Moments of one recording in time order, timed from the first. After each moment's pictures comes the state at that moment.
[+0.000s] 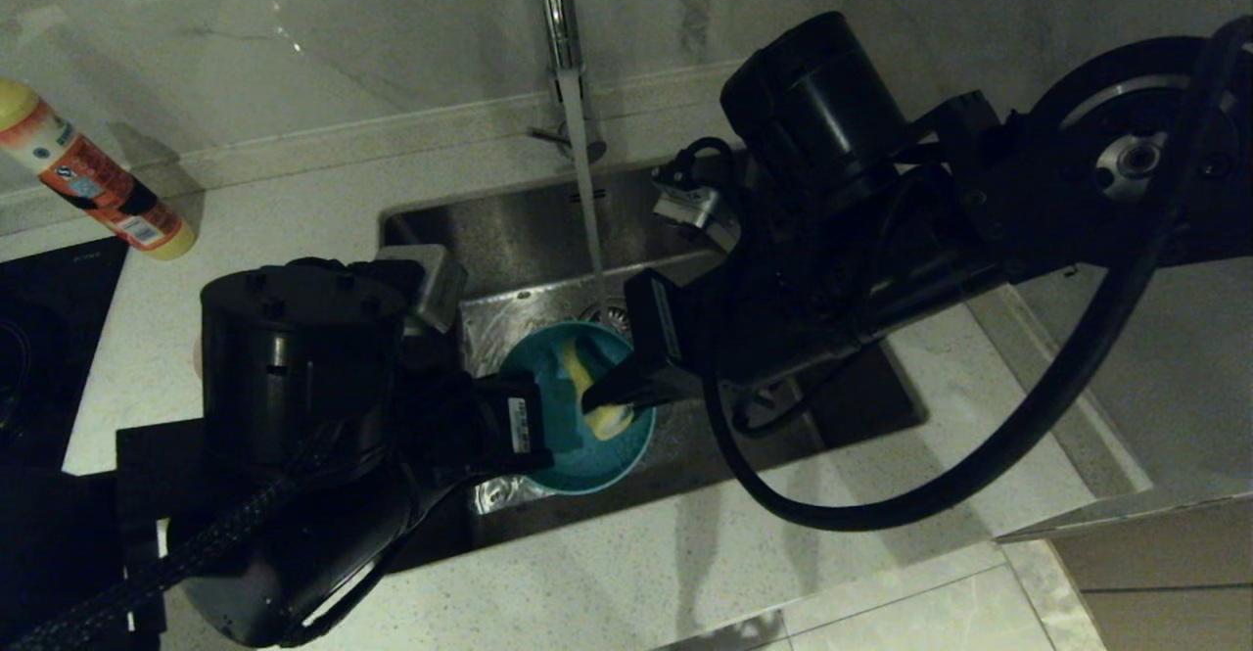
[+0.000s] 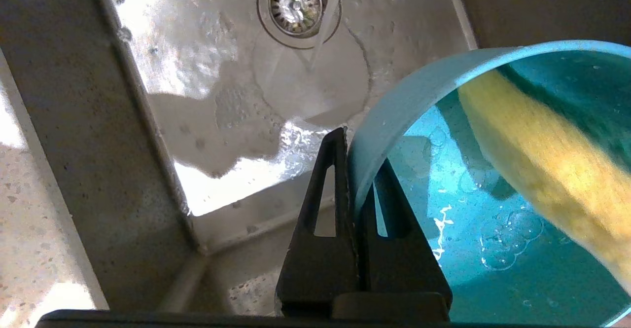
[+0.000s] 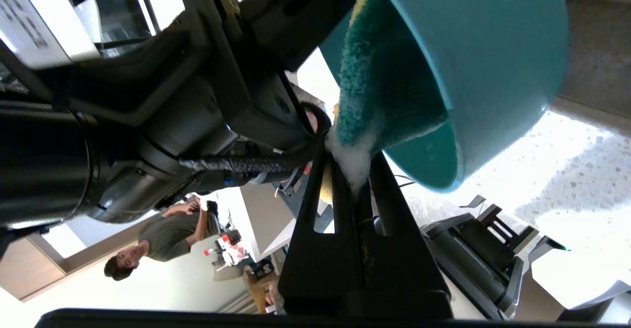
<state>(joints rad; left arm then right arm) -0.79 1.51 -0.78 -0.42 0.50 -0.27 0.82 1.93 -1.93 0.65 0.42 0.64</state>
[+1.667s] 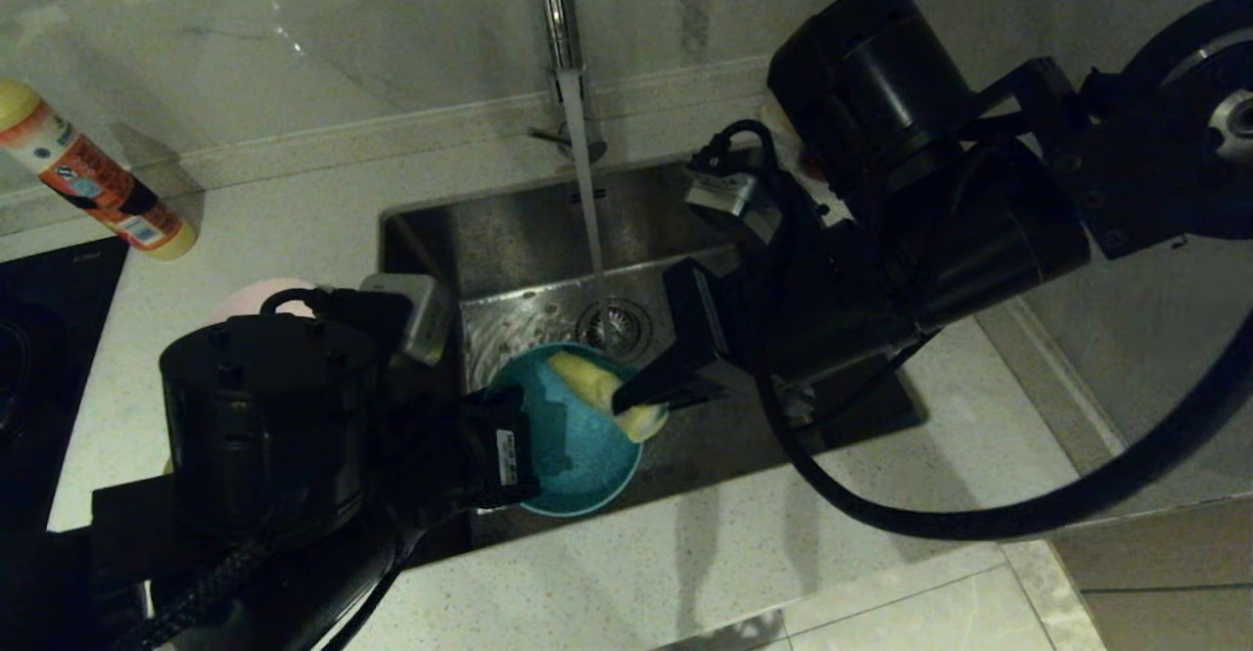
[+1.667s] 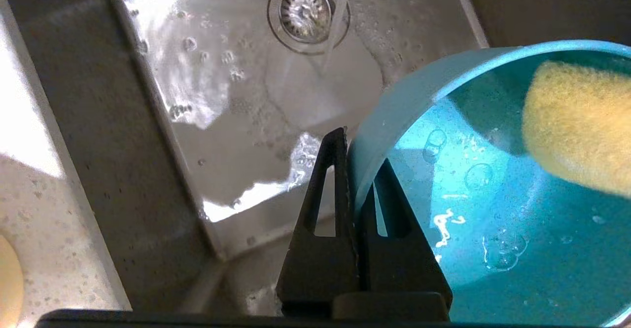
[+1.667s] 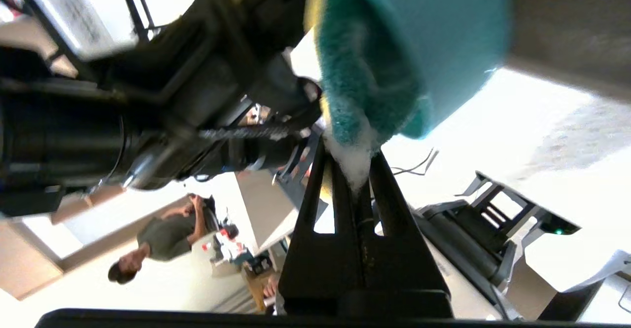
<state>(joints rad) -0.80 1.50 -0.66 -0.57 0.53 -0.19 0.82 1.87 -1.92 0.71 0.42 0.63</state>
